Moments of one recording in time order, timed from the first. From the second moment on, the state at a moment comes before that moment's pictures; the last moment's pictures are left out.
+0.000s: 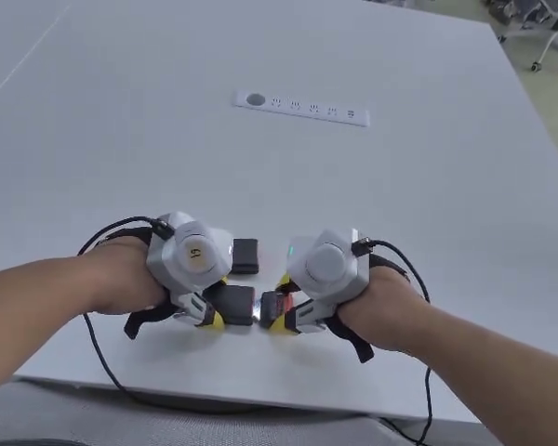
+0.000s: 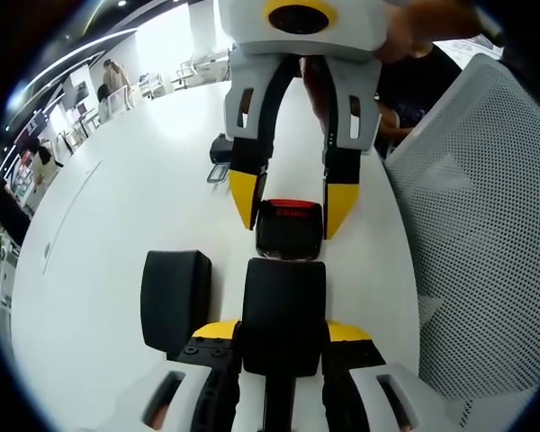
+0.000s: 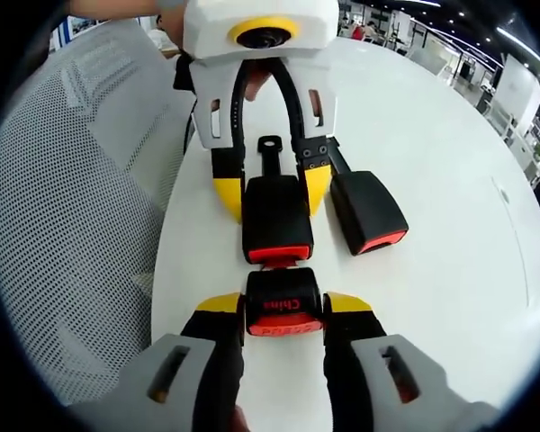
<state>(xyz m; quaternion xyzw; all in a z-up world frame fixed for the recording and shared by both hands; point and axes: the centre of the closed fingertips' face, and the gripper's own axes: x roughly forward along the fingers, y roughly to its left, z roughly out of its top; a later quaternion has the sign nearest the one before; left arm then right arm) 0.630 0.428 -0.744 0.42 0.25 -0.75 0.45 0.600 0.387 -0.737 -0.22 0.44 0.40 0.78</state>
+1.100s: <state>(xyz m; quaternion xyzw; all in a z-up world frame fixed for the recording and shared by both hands) 0.662 0.407 -0.698 0.39 0.24 -0.74 0.50 0.608 0.341 -0.700 -0.23 0.41 0.37 0.80</state>
